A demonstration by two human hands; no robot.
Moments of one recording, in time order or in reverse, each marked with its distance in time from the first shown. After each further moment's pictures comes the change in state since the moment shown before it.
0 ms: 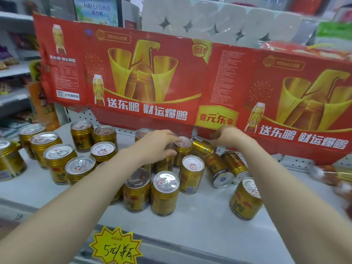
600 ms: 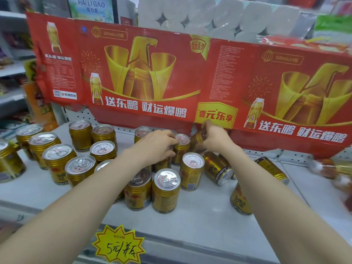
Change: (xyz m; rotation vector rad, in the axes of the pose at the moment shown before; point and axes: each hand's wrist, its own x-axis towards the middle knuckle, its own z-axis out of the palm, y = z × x) left_hand 0.000 0.001 0.007 0.151 -0.064 0.019; right_hand -0.004 -0.026 0.036 0.172 0.195 -0.133
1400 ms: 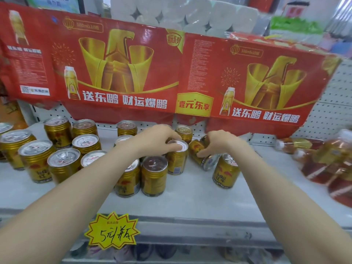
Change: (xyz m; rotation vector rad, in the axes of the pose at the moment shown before) left_hand -0.012 0.039 -0.015 -0.288 -0.034 0.184; right_hand -0.087 0.015 -0.034 -0.399 -0.264 0.219
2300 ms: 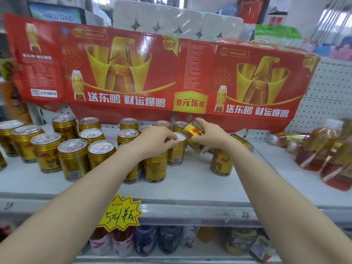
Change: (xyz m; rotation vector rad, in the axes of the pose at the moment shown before) left_hand -0.033 0.022 0.023 0.055 0.158 -0.050; right_hand -0.012 -0.002 0.032 0.480 0.287 -0.189
